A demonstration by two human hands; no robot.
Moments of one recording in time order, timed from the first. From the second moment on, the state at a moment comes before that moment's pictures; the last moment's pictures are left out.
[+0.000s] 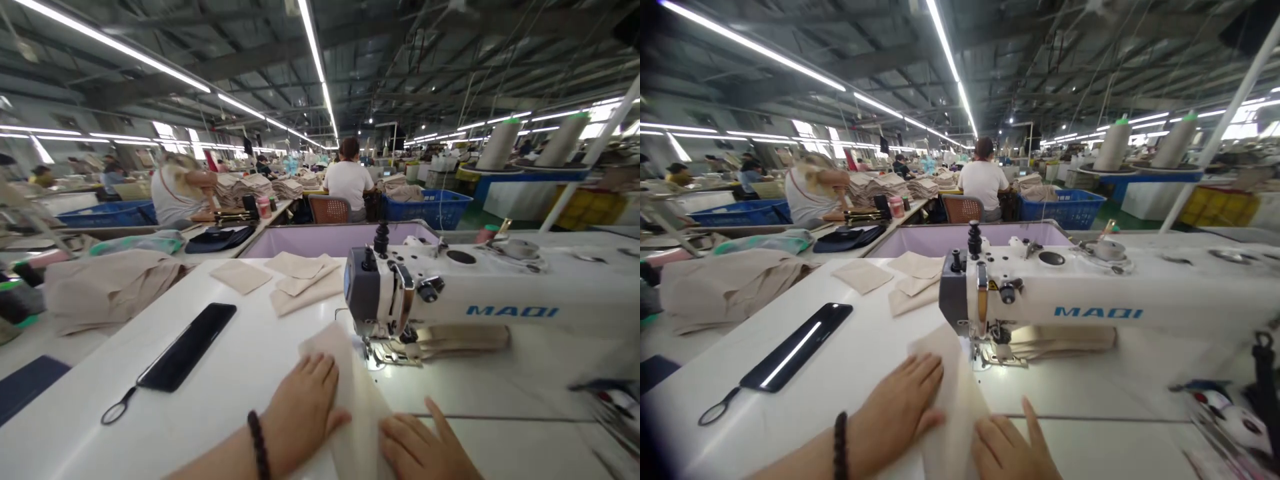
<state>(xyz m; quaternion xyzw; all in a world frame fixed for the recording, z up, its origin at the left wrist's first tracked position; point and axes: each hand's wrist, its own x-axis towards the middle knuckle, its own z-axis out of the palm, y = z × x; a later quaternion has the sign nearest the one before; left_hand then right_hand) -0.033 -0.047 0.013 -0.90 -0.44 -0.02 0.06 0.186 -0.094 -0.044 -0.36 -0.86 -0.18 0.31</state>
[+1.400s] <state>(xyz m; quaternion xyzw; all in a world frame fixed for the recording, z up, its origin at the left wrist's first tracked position) 0.002 0.014 0.003 -0.93 -0.37 -0.06 0.00 0.195 -0.043 -0.002 -0.44 -0.89 -0.02 0.14</state>
